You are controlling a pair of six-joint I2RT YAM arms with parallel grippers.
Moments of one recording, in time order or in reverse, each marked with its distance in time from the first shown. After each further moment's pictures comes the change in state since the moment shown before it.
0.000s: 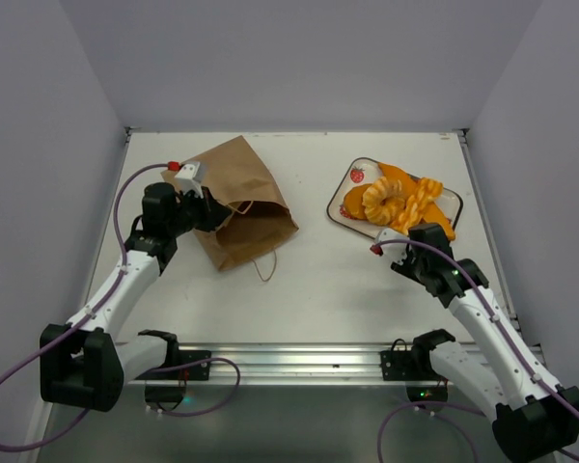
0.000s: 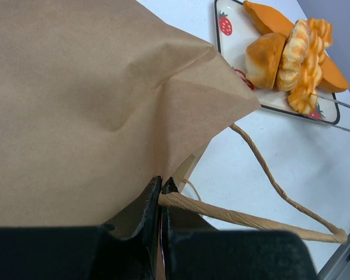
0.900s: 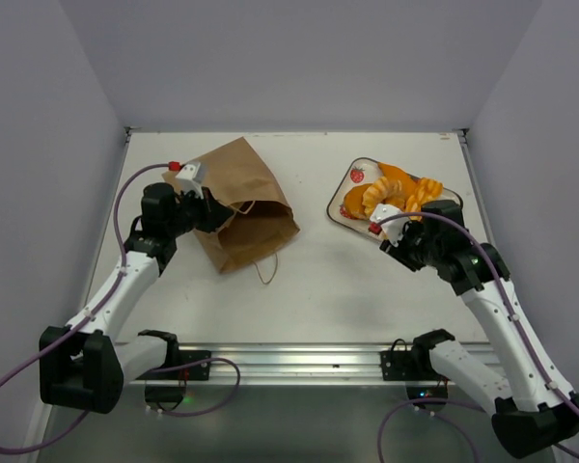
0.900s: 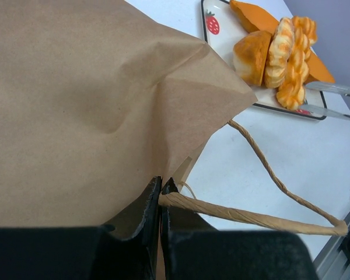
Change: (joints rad) left arm 0.000 -0.010 0.000 0.001 0.034 0.000; right arm 0.000 0.033 0.273 -0.097 -0.342 0.105
